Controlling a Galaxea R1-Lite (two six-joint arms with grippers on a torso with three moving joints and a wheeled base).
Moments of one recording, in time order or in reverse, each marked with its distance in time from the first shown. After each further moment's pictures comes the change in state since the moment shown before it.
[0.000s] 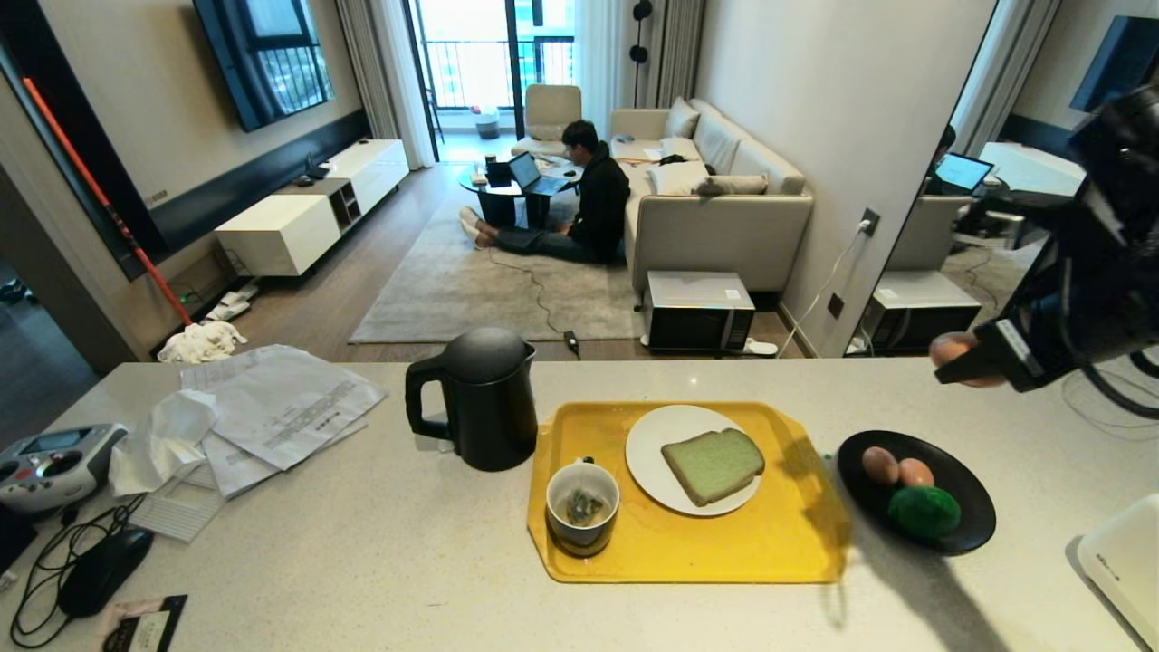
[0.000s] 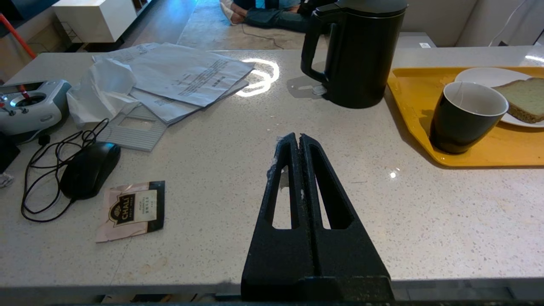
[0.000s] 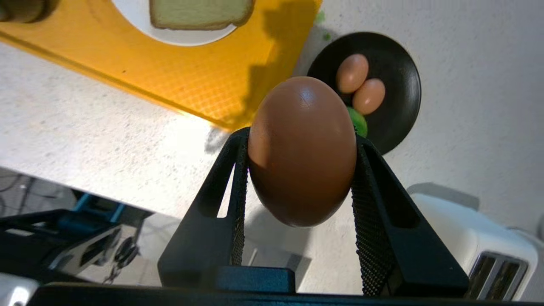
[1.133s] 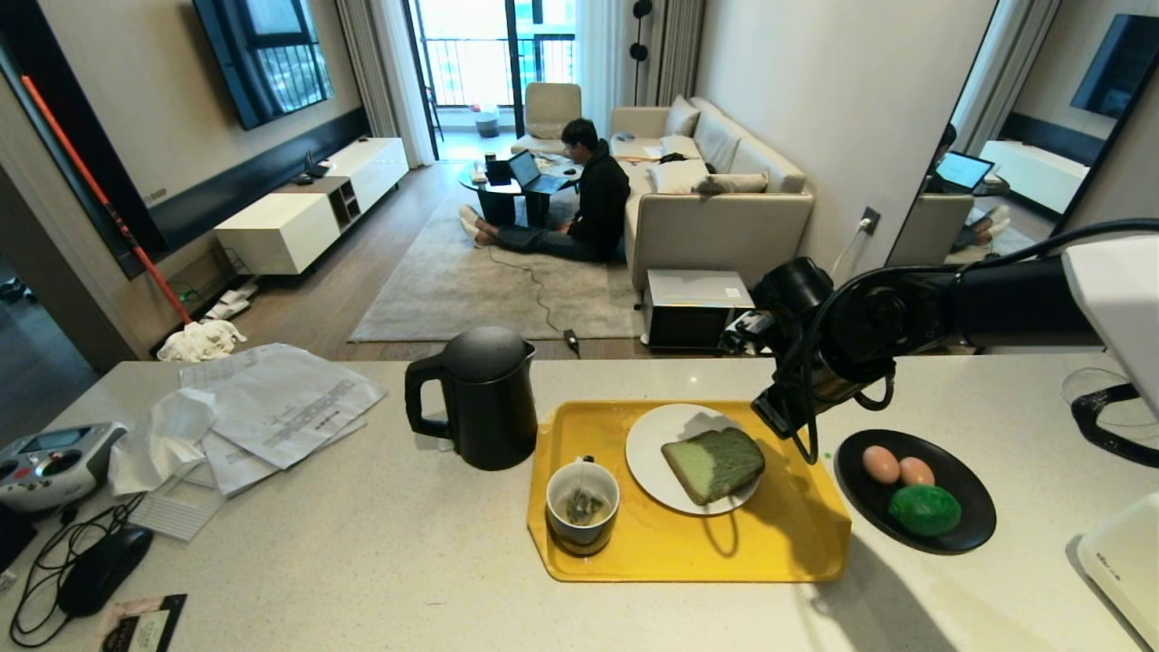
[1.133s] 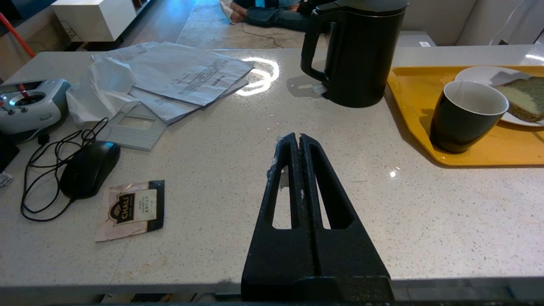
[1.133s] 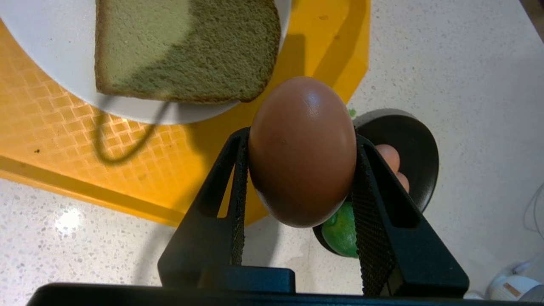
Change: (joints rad) left arm 0.000 0.000 0.000 0.000 0.000 0.000; right arm 0.204 0.498 -0.052 -0.356 -0.275 -0.054
